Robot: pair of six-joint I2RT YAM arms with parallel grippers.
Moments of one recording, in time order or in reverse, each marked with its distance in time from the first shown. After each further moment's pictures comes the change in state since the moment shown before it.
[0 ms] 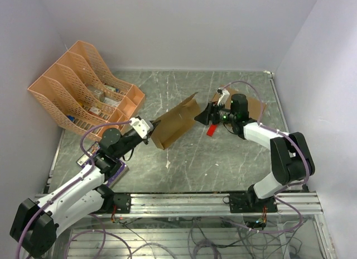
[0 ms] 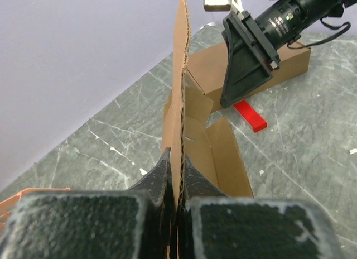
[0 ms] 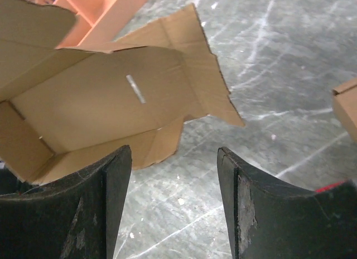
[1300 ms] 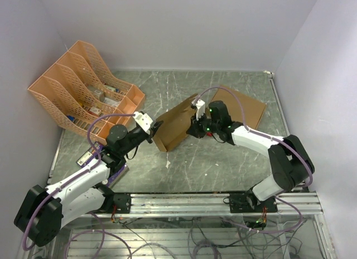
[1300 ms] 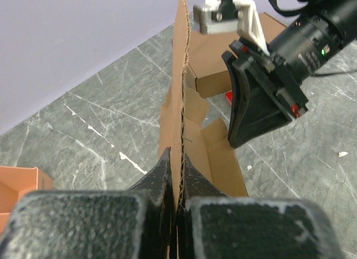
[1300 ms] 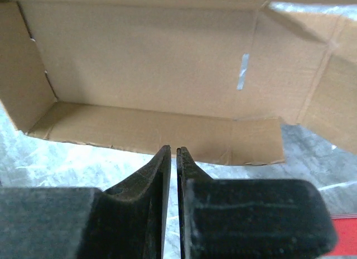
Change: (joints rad) left arm 0.000 0.136 0.002 0.071 -0.028 -0.127; right arm 0.286 -0.028 0.016 -0.209 0.224 -0.349
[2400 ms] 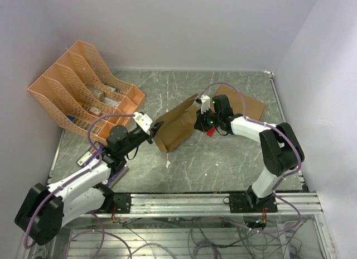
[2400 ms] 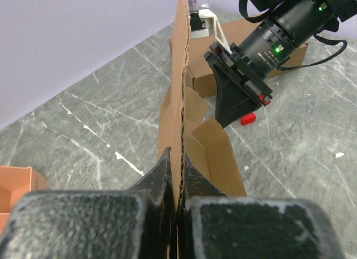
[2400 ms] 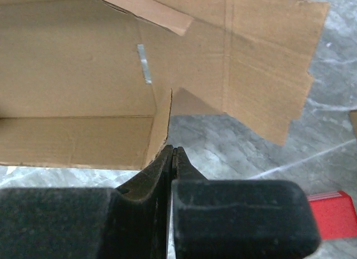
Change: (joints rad) left arm 0.000 0.015 -0.018 0.038 0.005 -0.019; right arm -0.143 0.163 0.130 -0.119 -0.014 -0.061
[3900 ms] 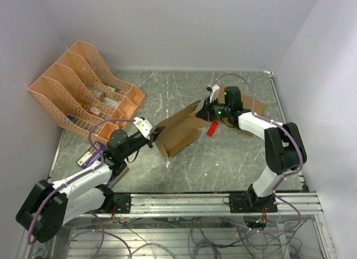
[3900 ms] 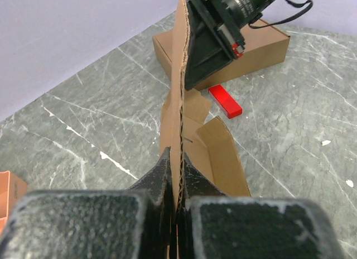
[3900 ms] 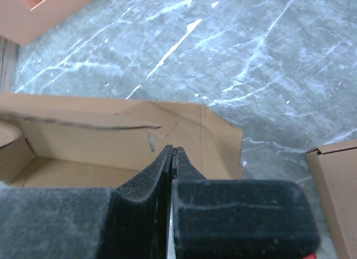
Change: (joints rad) left arm -0.001 0.028 -0.078 0.117 0.062 0.005; right arm -0.127 -0.025 0.035 0.103 -0.235 0.055
